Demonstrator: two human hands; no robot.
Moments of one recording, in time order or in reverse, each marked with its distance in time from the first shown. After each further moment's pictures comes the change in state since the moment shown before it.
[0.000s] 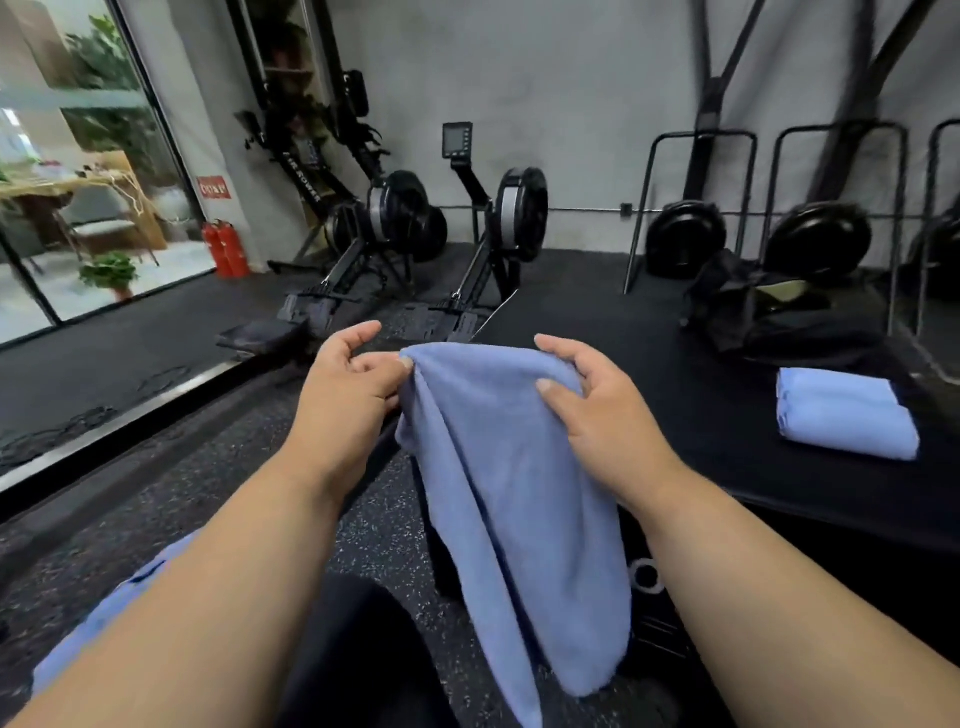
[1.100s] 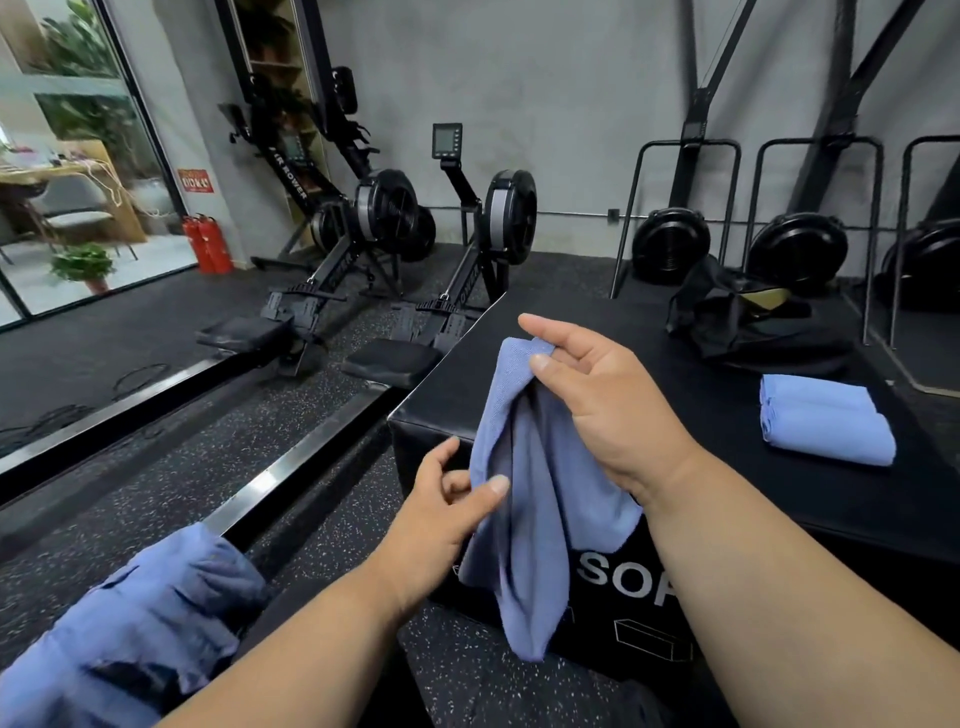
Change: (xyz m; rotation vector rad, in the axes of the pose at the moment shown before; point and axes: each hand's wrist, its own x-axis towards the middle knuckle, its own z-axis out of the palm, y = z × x) left_hand -0.066 -0.096 0.036 0.099 -0.335 -0.254; right_hand 0.006 -0.027 -0.004 0.211 -0.110 -0.004
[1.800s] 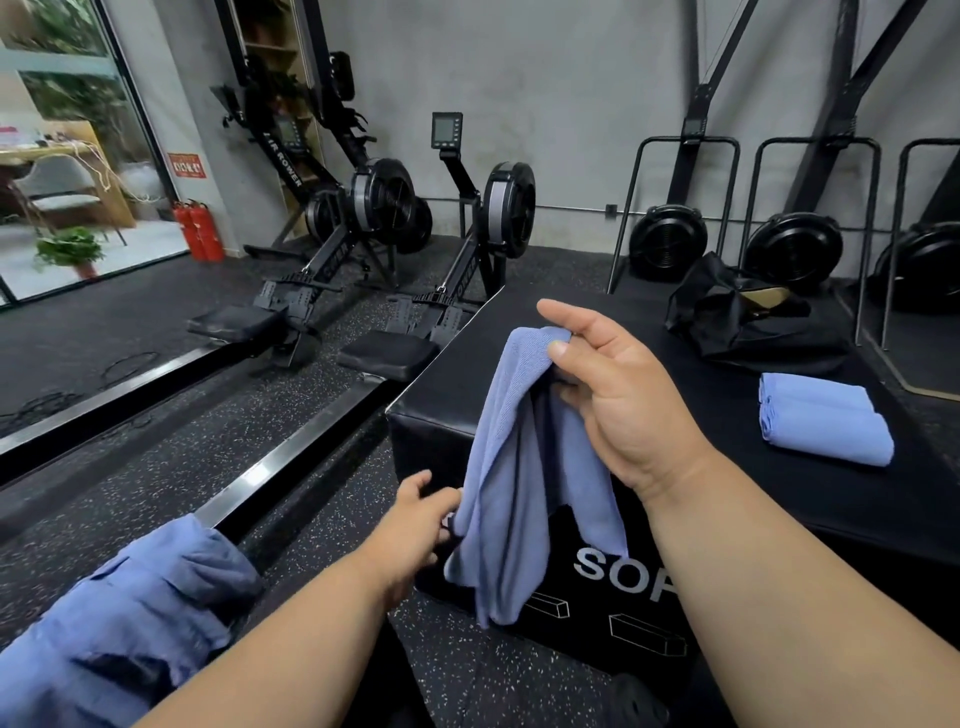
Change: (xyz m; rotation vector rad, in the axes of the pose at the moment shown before) left_hand 0.025 -0.031 -0.020 0.016 0.097 -0.327; right_hand 0.009 0.014 -0.001 0.188 0.041 -0.019
